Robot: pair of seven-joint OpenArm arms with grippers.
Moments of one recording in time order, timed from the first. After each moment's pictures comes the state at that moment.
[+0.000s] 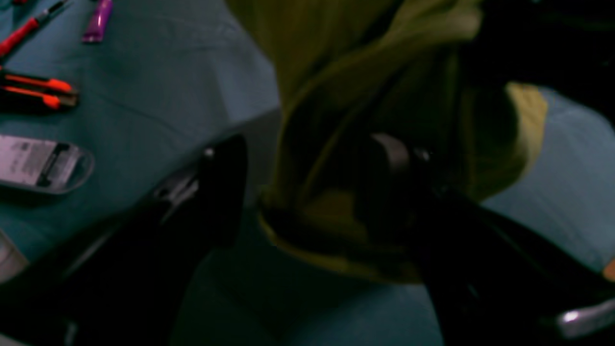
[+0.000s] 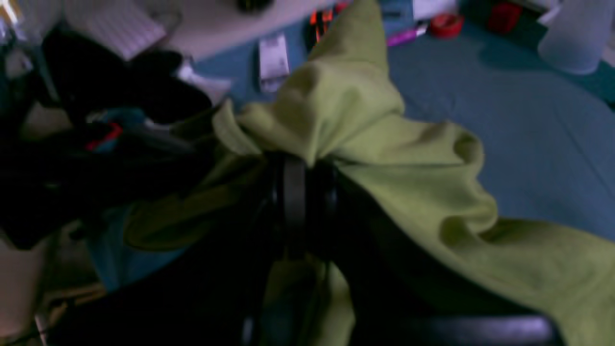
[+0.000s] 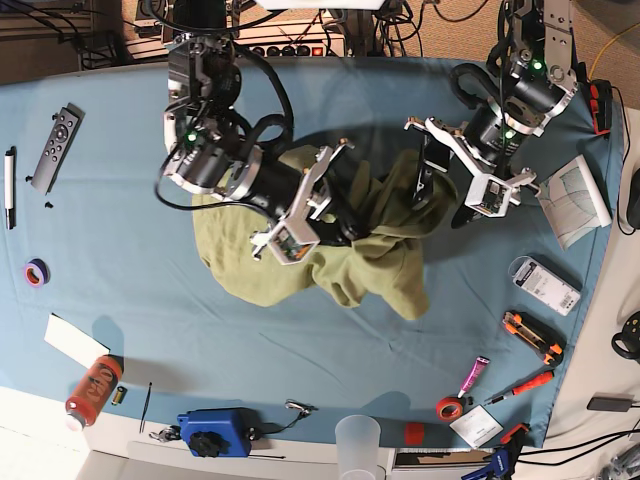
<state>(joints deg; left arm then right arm) 22.5 -13.2 0.3 125.9 -21.4 -15.6 35.9 -2.0 1.3 -5.8 113.0 28.4 39.8 -51.4</state>
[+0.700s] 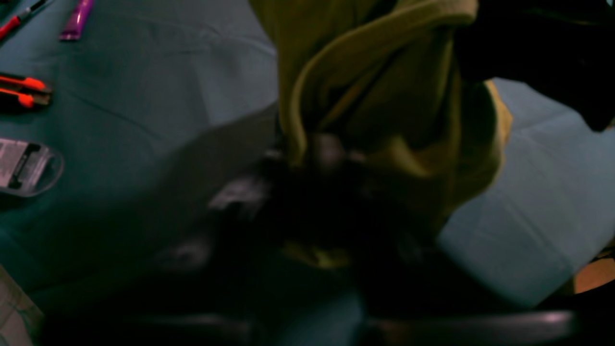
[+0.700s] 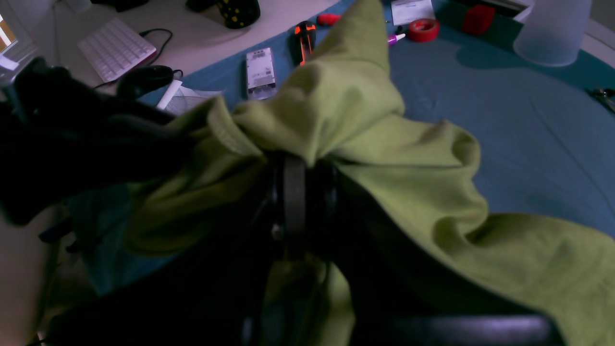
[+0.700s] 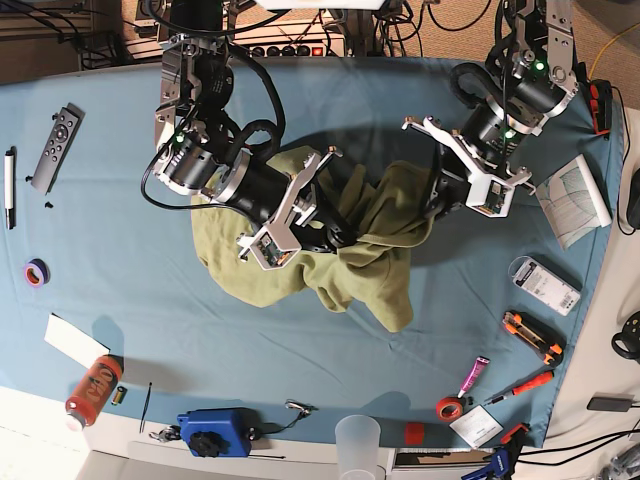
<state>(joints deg) 22.5 -13.0 0.3 125.9 -25.7 -15.1 35.9 -2.1 1.3 -3.6 113.0 30.1 39.8 -51.4</state>
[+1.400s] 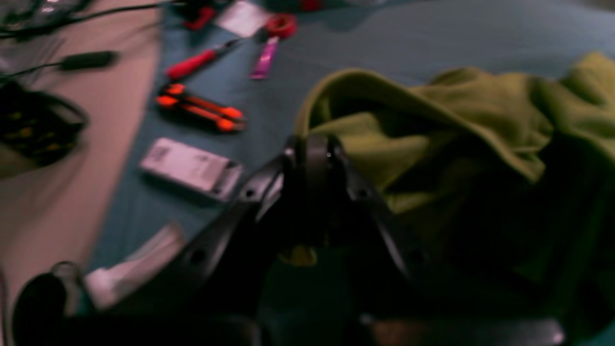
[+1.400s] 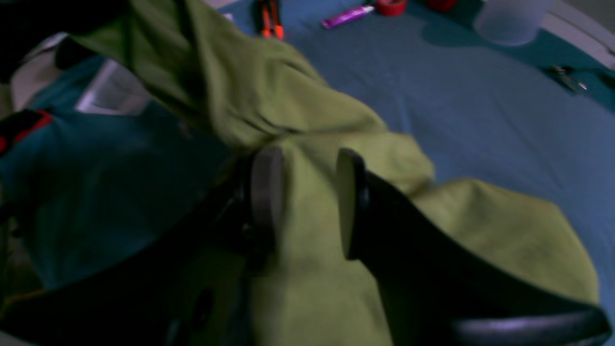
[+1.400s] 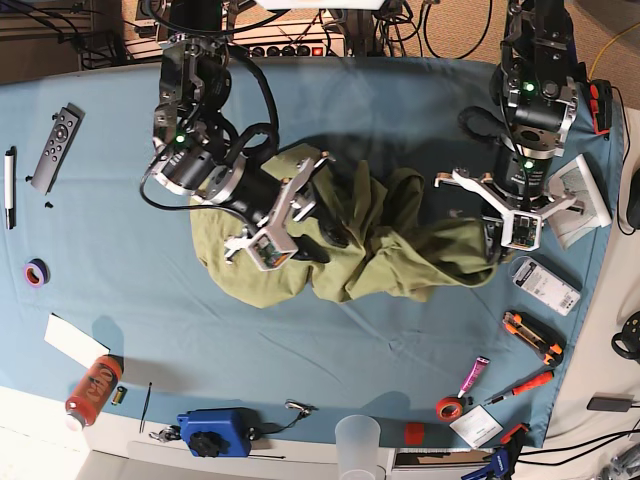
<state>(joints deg) 16.5 -12.8 0.3 125.9 -3.1 0.1 36.4 -2.0 1.1 -0.3 113.0 22.6 39.8 -51.2</state>
